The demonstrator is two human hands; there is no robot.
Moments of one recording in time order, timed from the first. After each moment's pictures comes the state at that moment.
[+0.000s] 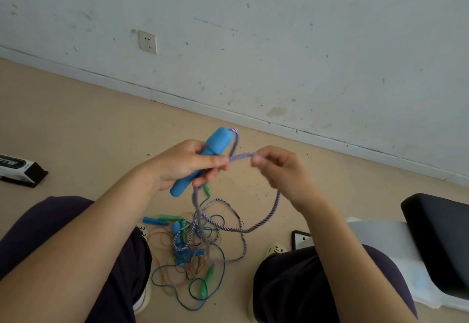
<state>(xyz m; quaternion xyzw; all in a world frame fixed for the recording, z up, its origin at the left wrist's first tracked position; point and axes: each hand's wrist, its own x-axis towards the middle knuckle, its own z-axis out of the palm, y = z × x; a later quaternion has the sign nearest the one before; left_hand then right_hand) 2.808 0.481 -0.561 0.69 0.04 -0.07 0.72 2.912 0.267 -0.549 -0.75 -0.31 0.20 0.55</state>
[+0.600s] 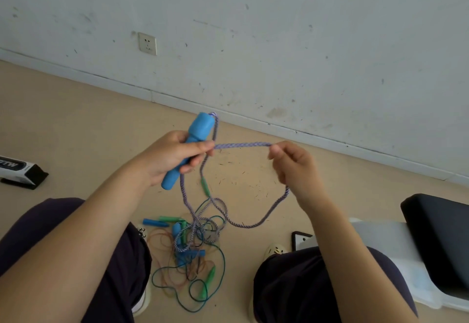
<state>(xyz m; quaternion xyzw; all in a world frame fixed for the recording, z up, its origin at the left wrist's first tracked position) 2.804 0.496 -0.556 0.67 0.09 0.02 0.73 2.918 0.257 -0.542 -0.77 -0.24 0.14 0.58</state>
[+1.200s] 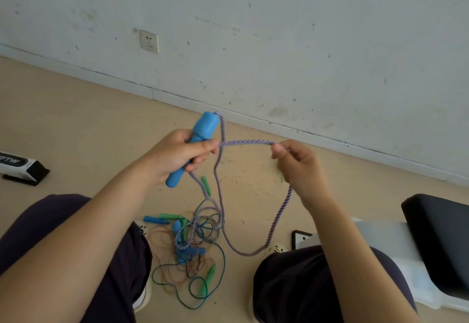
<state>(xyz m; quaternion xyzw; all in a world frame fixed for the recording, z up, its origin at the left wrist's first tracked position) 2.804 0.491 -0.558 0.69 0.09 0.05 0.71 2.919 0.254 -0.541 -0.78 -0.24 0.11 0.57</state>
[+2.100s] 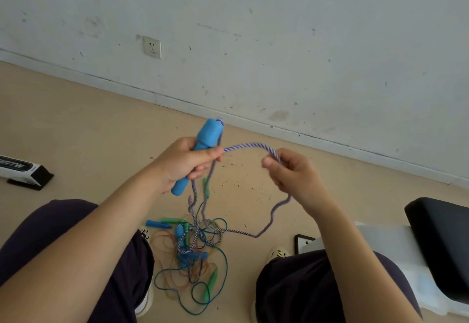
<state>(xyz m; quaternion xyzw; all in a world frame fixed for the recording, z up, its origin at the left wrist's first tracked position) 2.802 0.484 -0.560 0.69 0.07 0.04 0.72 2.916 0.253 -0.542 -0.76 -0.30 0.19 0.54</state>
